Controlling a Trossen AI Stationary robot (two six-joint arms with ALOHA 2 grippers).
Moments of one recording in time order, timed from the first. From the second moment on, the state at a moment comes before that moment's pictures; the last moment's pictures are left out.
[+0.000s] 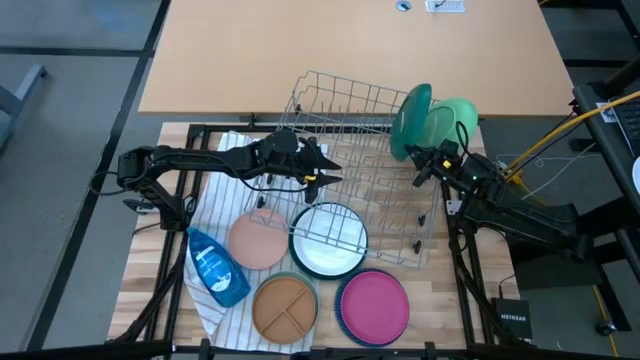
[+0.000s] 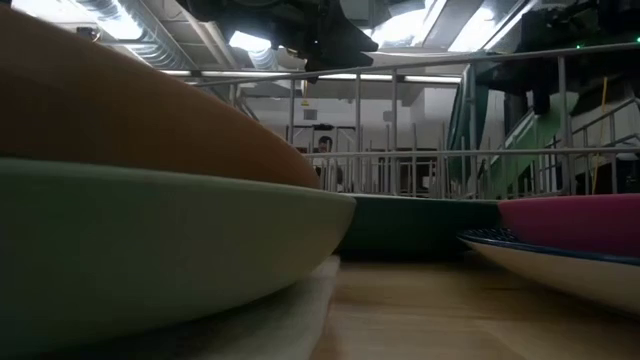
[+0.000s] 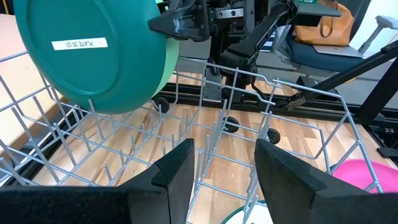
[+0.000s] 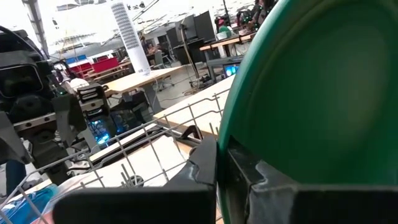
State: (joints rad) left arm 0.22 1.60 1.16 0.16 0.17 -0.03; right arm -0.54 0.36 0.26 0.15 0.10 0.28
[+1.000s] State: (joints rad) left arm 0.22 1.60 1.16 0.16 0.17 -0.03; right arm -0.54 0.36 0.26 0.12 0.10 0.28
